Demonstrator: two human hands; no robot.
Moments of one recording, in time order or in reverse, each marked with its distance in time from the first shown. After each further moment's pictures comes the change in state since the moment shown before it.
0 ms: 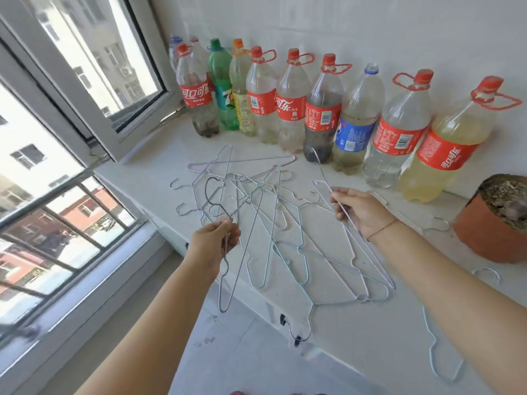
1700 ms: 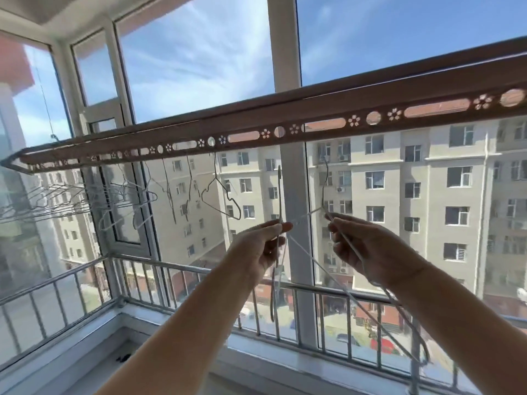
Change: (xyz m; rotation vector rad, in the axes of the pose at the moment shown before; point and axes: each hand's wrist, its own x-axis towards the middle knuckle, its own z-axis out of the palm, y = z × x) left_hand -0.639 0.196 -0.651 -0.329 0.876 0.714; right_hand -0.672 0.149 0.726 0.010 -1.624 0.226
